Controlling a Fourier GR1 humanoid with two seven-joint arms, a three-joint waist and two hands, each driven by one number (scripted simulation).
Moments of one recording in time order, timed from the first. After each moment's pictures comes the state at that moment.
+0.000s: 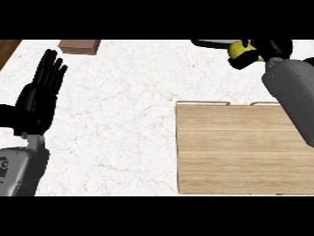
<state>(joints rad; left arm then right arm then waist) -0.30 0.24 0.01 -1.53 0.19 0.14 0.05 -1.04 -0.46 0.41 -0.59 0.49 -0.31 0.24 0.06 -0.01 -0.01</state>
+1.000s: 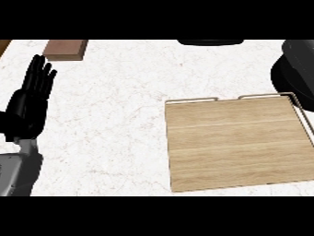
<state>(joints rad) -0.25 0.25 0.05 -1.52 0.18 0.15 0.02 -1.23 -0.55 0.46 -0.56 0.86 -0.45 1.01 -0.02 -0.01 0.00</state>
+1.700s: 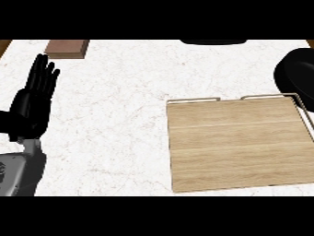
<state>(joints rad) -0.26 0.22 0.05 -1.54 0.16 0.15 0.03 -0.88 -0.81 0.24 -0.75 0.74 -0.49 0.78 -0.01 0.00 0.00</state>
